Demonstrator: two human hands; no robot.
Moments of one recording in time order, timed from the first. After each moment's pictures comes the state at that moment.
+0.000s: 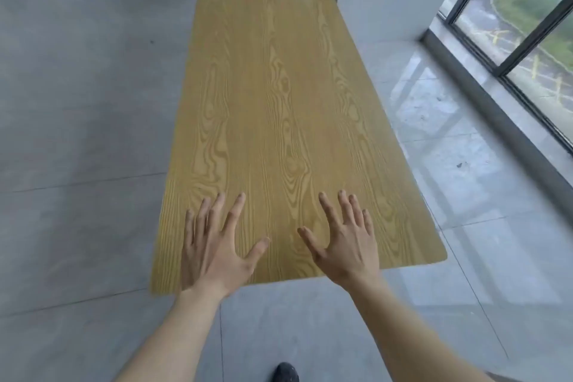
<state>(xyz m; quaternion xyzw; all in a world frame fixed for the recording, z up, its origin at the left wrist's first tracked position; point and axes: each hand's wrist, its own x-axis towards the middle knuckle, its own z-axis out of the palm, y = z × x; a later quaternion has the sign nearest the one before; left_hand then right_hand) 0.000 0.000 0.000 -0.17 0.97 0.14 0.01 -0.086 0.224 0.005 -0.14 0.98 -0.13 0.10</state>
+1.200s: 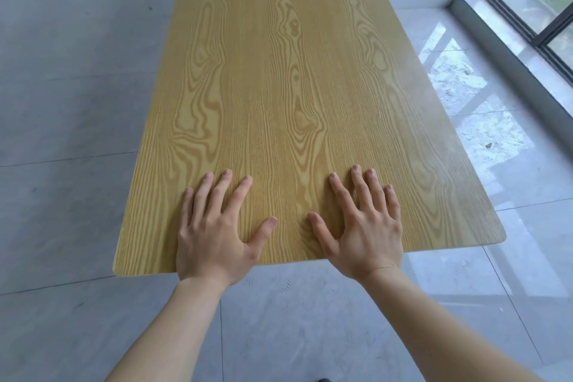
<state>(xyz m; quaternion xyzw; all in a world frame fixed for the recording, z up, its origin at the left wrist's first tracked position) -0.013 0.008 -0.081 -0.16 0.98 0.12 -0.08 -0.096 0.231 -0.084 -0.18 0.98 -0.10 -0.05</state>
